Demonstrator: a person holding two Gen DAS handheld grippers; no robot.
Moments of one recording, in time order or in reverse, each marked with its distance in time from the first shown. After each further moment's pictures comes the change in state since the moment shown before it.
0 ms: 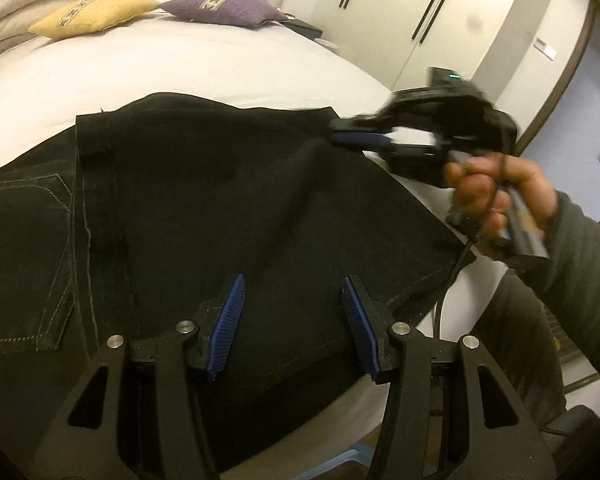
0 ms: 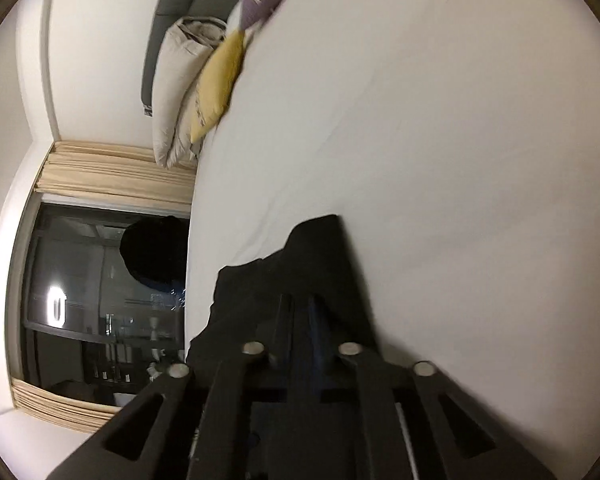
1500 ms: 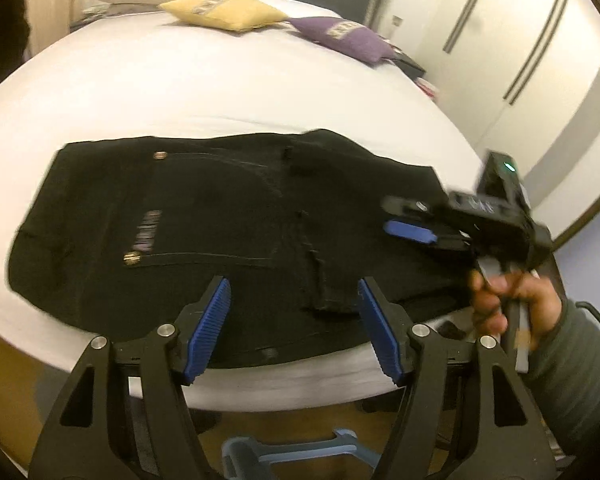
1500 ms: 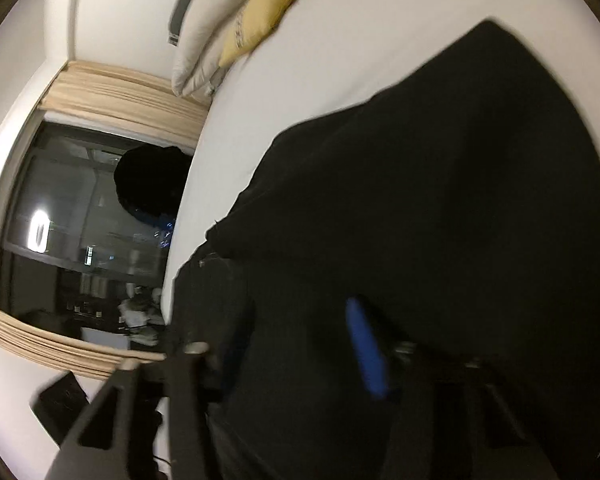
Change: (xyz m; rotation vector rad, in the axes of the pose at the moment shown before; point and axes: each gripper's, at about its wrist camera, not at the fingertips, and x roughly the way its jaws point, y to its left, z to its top) left arm -0.162 0.070 -0.034 -0.284 -0.060 0.288; right arm 0.083 0.082 -0.094 -0.209 0.133 -0.054
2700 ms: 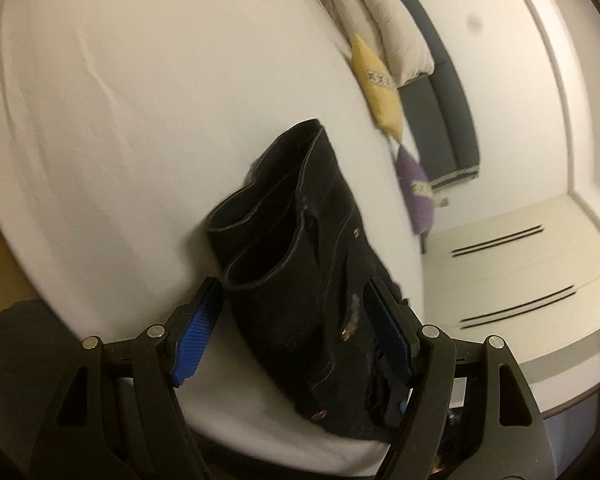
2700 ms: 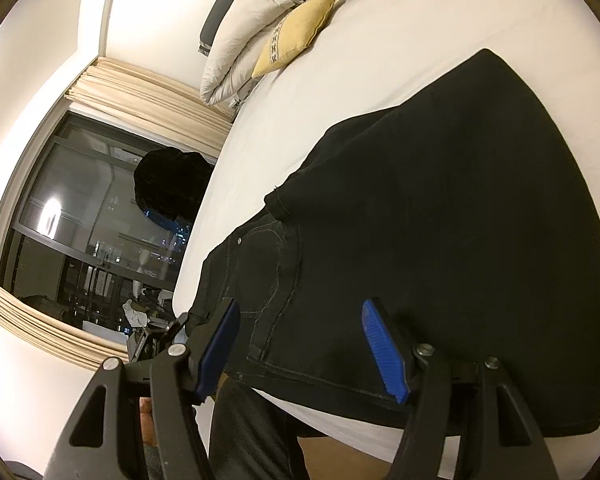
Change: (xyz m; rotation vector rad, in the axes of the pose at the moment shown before) left arm 0.017 0.234 -0.049 -0.850 -0.225 -0.287; right arm -0.044 0.034 -0.047 -0.051 -0.067 0.033
